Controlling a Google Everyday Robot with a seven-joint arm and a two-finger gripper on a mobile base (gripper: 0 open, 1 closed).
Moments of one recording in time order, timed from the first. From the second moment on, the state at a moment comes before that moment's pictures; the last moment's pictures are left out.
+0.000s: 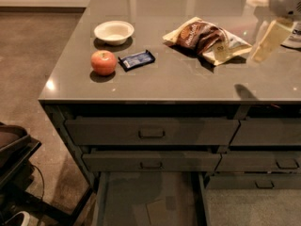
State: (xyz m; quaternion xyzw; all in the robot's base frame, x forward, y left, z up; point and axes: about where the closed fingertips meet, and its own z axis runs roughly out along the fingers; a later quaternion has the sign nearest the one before) arm 0.579 -0.252 0.997 -0.63 0.73 -0.02 0.28
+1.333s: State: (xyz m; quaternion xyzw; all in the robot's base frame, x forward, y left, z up) arm 0.659 -0.263 1.018 -0.60 0.71 -0.04 0.35
